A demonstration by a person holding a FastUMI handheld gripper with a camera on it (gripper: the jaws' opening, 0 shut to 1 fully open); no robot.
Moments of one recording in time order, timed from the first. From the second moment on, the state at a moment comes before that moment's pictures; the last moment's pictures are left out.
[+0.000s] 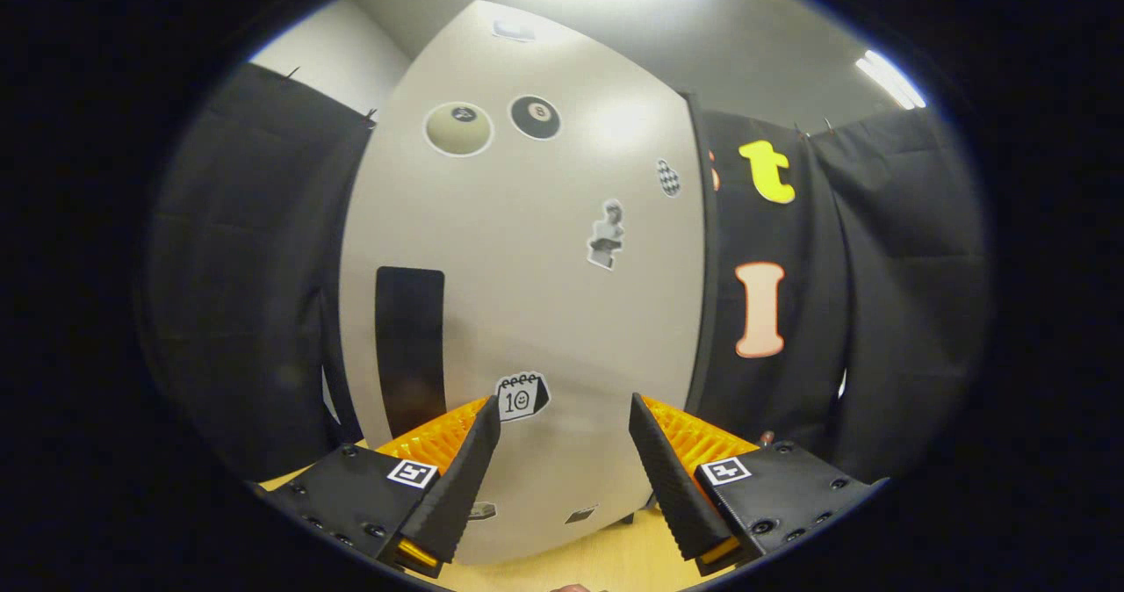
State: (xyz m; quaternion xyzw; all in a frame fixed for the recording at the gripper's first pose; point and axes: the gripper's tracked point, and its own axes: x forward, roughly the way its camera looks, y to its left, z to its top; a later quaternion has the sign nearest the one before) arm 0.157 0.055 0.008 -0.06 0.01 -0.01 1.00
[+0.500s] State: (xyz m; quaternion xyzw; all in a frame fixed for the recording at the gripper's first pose) arm 0.140 0.069 -0.004 -0.01 0.03 0.03 1.00
